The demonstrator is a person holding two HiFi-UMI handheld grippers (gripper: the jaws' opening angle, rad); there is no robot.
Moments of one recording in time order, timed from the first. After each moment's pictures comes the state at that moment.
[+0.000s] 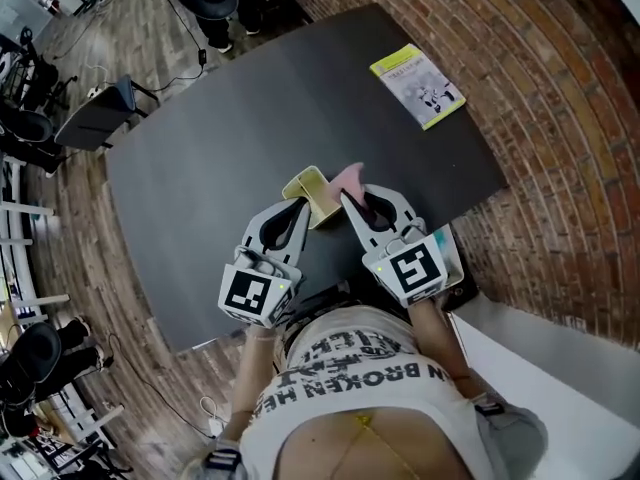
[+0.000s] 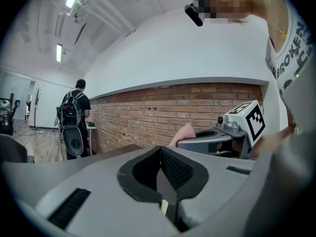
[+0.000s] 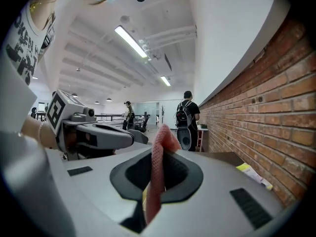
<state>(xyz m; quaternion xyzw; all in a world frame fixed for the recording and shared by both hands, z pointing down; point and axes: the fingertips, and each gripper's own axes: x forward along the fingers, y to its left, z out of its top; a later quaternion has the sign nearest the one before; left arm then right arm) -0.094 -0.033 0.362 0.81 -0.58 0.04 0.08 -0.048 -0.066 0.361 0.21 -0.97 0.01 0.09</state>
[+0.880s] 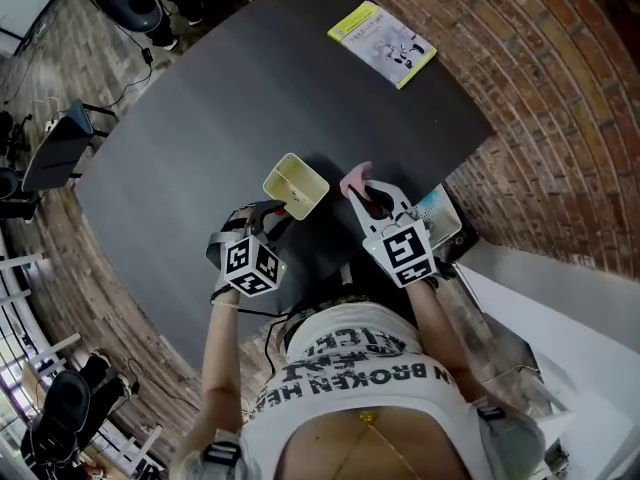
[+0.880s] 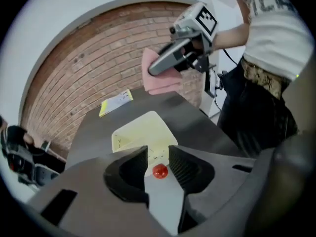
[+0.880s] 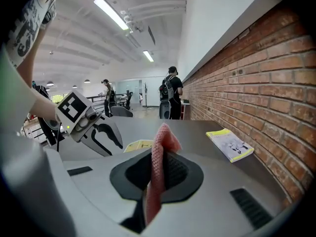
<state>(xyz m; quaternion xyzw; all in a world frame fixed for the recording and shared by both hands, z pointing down) -0.110 -0.009 0.573 0.84 -0.24 0.48 -0.01 -0.012 -0.076 0.483 0.31 -0.92 0.07 0.24</state>
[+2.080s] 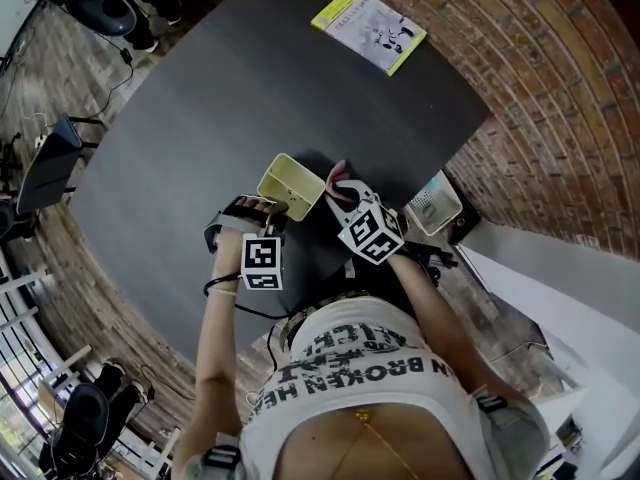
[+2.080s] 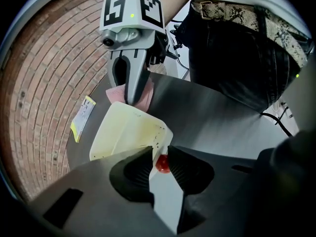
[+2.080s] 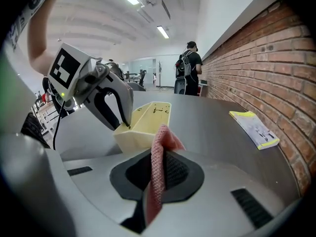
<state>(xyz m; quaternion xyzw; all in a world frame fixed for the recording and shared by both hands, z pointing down) -0.107 -0.007 0.618 0.77 -0.03 0.61 -0.17 -0.045 -0.066 0.602 0.21 -0.91 0.08 0.36</state>
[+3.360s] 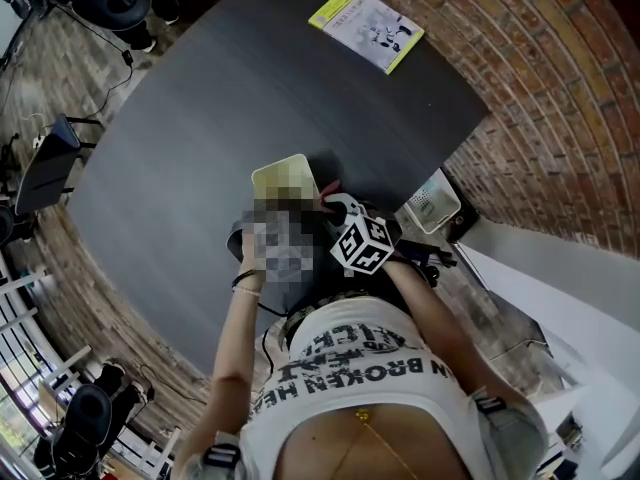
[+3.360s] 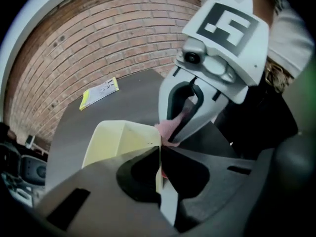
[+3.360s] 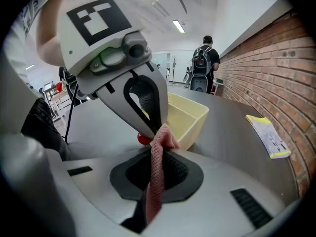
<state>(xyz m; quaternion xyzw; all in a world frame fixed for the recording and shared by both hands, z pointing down) -0.062 -0.032 0.615 0.83 -0.19 0.52 0.05 -0.062 -0.028 0.616 0.14 -0.91 0.04 0.39</state>
